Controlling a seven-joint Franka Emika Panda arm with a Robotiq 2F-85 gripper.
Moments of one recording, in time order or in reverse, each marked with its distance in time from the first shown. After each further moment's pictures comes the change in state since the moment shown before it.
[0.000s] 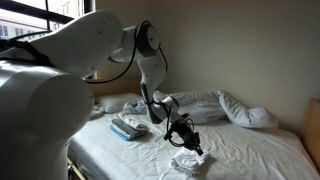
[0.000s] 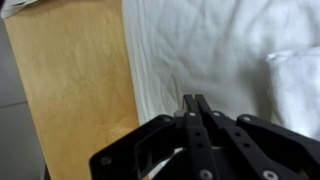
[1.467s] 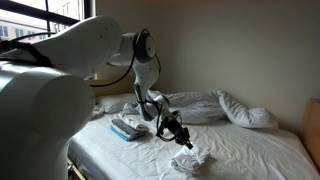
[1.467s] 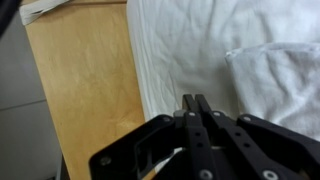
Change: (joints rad) arm 0.030 0.045 0.092 0.105 0.004 -0.173 0.061
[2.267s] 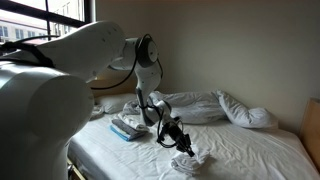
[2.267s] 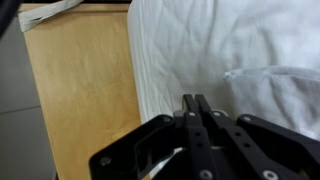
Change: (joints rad) arm -0.026 0.051 0.003 0.004 0.000 0.000 0.000
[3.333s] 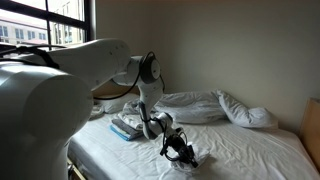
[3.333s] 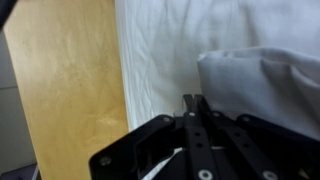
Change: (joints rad) arm -0.023 0.196 -0.007 0.150 -0.086 0.056 -0.006
